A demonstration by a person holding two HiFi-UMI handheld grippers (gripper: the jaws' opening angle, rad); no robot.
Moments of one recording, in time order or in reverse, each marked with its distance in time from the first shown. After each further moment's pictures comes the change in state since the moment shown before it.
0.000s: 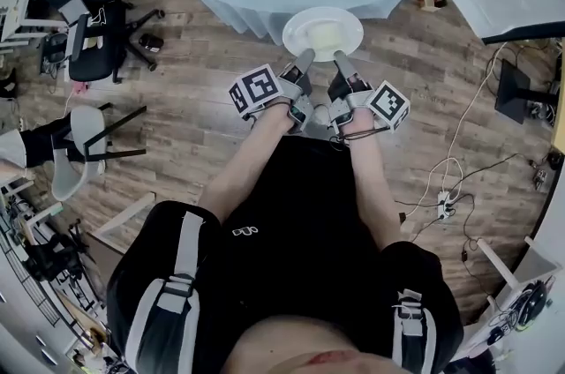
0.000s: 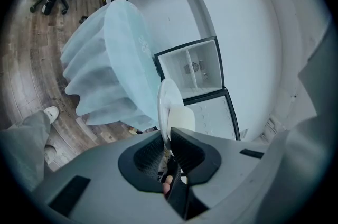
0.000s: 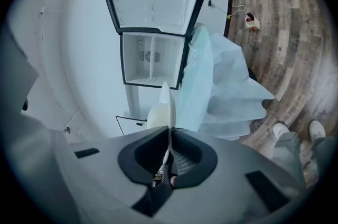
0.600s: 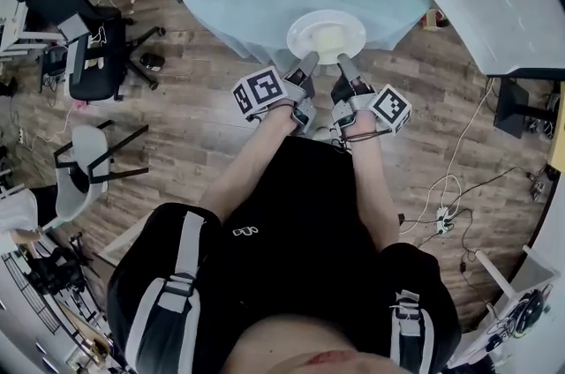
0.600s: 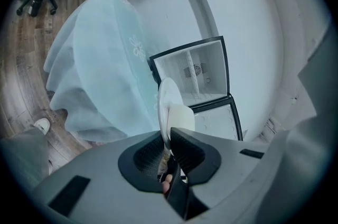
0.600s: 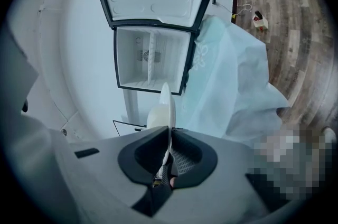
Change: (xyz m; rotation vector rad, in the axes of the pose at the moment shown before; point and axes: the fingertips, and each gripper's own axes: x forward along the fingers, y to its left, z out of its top) left arm 0.063 -0.001 0.096 0.012 0.025 -0.018; right arm 0.104 0.009 0.048 -0.011 -0.030 -0.002
